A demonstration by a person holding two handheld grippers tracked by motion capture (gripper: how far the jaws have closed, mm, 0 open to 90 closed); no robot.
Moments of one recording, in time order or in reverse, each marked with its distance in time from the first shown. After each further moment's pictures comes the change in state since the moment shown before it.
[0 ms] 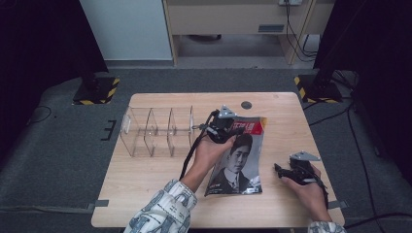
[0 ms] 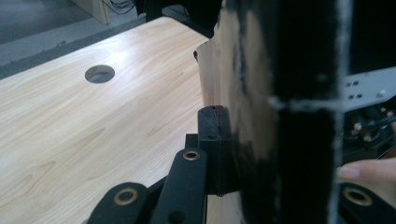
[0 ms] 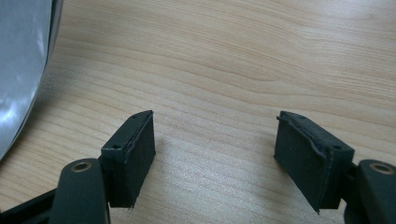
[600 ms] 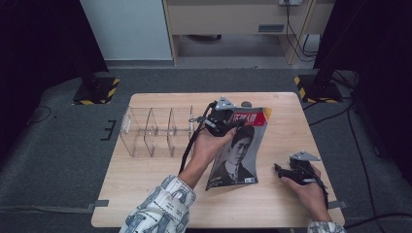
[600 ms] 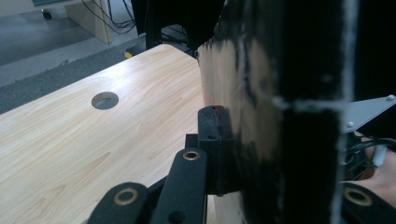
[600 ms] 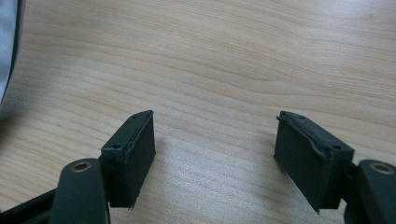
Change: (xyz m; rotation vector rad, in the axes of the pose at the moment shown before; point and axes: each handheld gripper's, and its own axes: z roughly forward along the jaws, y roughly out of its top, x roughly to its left) left arm -0.005 0.026 -0.022 -0.057 -0.009 0.017; right arm 0.000 0.000 0.000 -0.002 -0.002 0.003
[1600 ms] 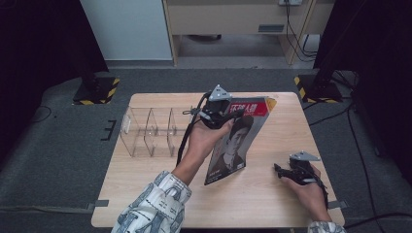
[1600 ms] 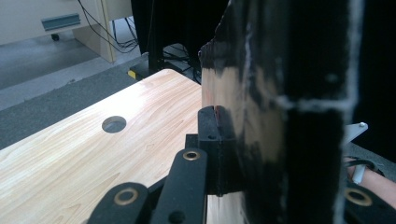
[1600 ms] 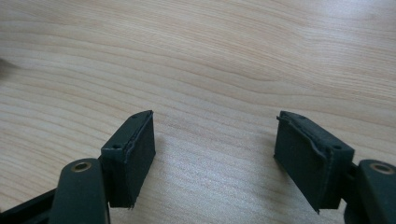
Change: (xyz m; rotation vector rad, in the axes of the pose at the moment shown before) left arm -0.002 0.027 -0.028 -0.055 0.007 0.020; right arm 0.000 0.000 0.000 0.000 0.000 -0.006
